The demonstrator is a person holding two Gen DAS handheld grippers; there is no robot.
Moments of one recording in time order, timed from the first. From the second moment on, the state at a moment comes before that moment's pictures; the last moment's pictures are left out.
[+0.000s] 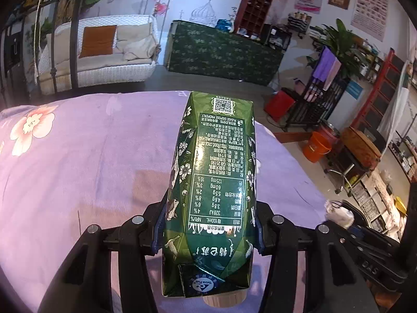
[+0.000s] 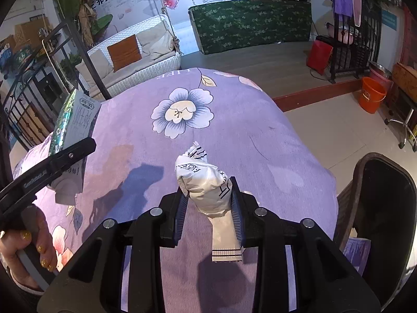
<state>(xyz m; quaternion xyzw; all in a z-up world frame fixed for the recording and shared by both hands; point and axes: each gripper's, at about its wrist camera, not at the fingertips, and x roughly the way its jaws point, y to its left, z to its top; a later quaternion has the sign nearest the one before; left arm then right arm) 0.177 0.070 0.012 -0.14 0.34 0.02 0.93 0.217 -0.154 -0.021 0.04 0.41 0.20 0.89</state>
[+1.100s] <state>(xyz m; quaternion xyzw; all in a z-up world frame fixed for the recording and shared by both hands) 0.113 -0.040 0.012 -0.09 0.32 -0.17 0.93 0.132 -0.324 -0.048 0.12 0.41 0.04 0.90</state>
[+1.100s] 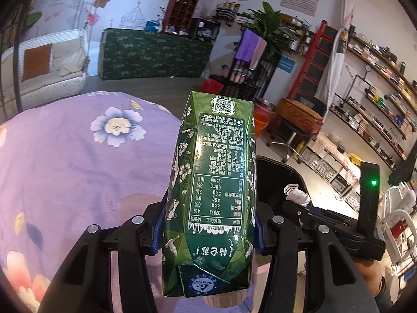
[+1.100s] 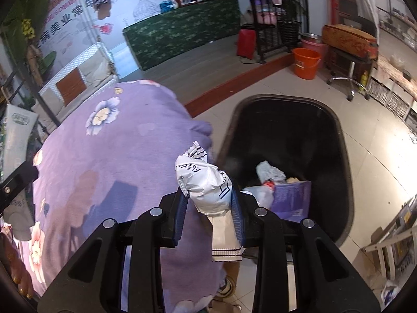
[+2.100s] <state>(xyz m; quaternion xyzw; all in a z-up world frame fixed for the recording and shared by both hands) 0.112 -0.106 -0.006 -0.03 0.36 -0.25 0.90 0.156 -0.383 -0.105 0.16 0.44 -0.06 0.88</state>
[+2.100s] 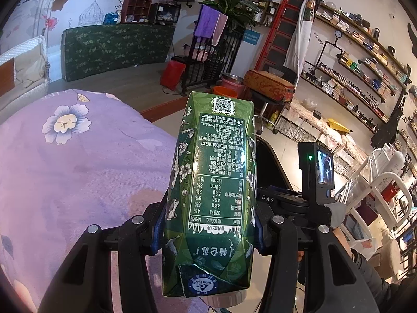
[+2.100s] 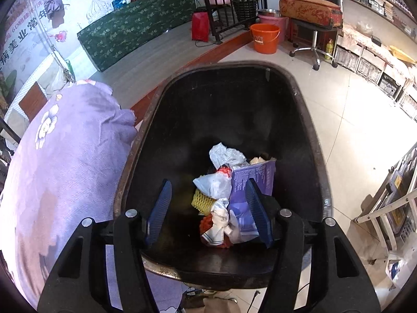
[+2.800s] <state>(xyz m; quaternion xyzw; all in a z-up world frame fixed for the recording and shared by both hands) 0.146 -0.175 -0.026 -0.02 0.40 -0.33 0.85 0.104 -0.453 -0.064 0.21 0.38 -0.14 0.89</state>
